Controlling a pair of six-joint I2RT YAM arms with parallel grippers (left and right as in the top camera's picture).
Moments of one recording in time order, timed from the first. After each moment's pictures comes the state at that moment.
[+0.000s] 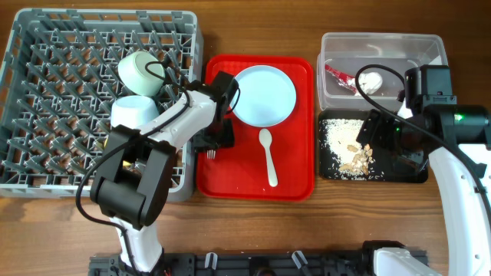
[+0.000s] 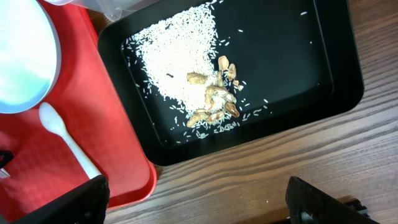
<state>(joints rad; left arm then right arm) -0.45 1.97 1.29 -0.95 0.02 -0.59 -0.02 1.28 1.29 -1.34 0.00 0.39</state>
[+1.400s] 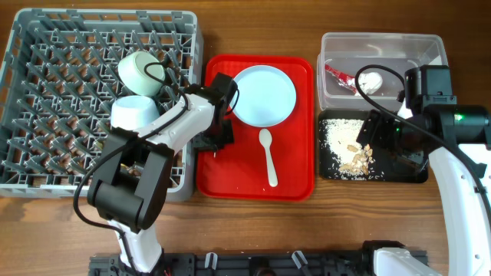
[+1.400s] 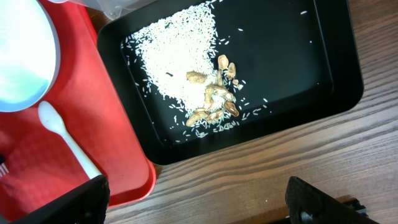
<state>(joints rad) -0.45 1.95 1.24 -0.89 0.02 -0.57 -0.02 1.28 1.29 -1.35 0.00 0.39</state>
